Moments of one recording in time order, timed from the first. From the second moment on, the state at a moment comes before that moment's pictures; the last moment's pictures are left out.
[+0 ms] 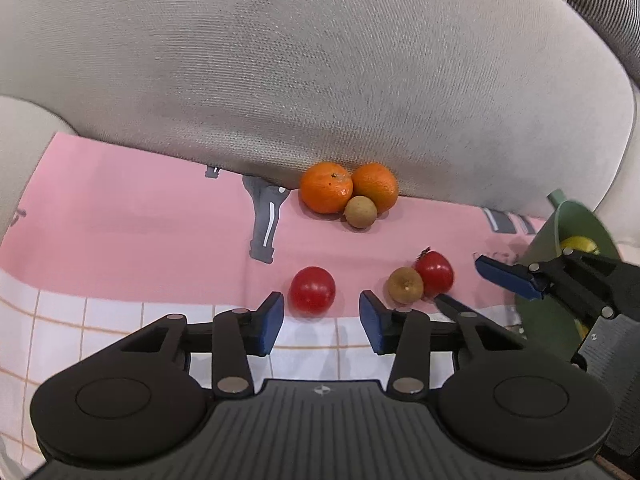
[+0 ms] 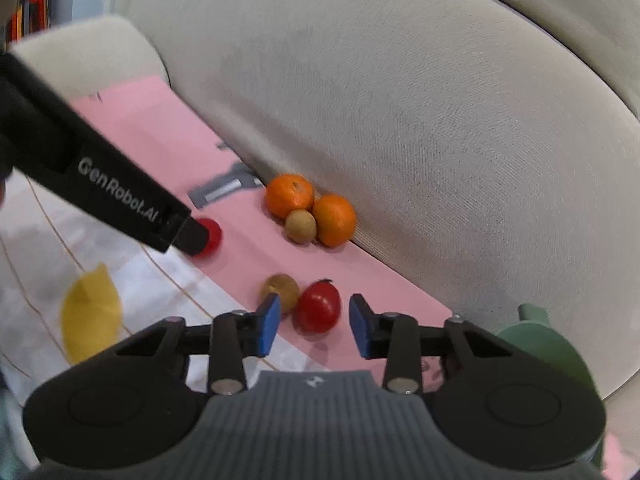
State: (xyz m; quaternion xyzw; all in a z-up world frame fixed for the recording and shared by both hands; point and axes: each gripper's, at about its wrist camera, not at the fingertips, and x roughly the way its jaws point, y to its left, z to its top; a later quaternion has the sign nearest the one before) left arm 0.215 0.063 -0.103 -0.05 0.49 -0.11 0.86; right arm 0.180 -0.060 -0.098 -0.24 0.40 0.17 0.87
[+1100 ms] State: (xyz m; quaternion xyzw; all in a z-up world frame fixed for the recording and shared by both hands) left arm 0.218 0.057 -0.099 -0.05 0.50 -0.11 0.86; right arm 0.186 -0.060 -0.095 -0.23 0.40 0.17 0.87
